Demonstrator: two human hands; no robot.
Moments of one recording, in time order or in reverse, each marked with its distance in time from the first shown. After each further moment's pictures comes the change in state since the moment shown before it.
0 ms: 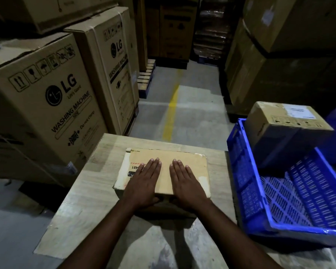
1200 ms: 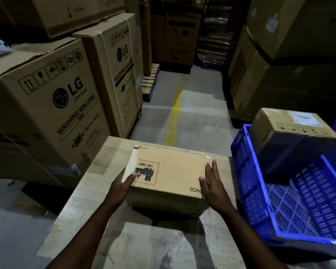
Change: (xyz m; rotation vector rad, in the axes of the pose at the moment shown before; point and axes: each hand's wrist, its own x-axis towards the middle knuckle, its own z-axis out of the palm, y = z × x) left_hand -0.036 -0.049 -0.011 -1.447 0.240 -0.576; right_hand -0.025 0.061 -0.005 0.740 0.257 0.335
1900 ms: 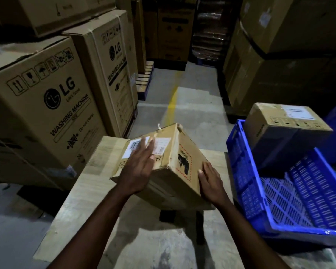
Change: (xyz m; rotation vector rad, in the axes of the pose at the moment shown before) left_hand 0.013 0.071 0.049 0.703 -0.070 0.544; right_hand 0.005 0.006 -0.001 0.017 0.001 0.166
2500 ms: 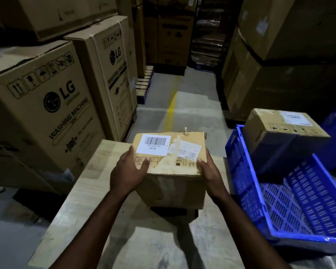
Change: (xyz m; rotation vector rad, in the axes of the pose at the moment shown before) left_hand 0.007 -0.008 -0.006 0.210 0.157 -0.414; right_hand -0.003 -0.066 -0.035 0.581 -0.001 -0.134
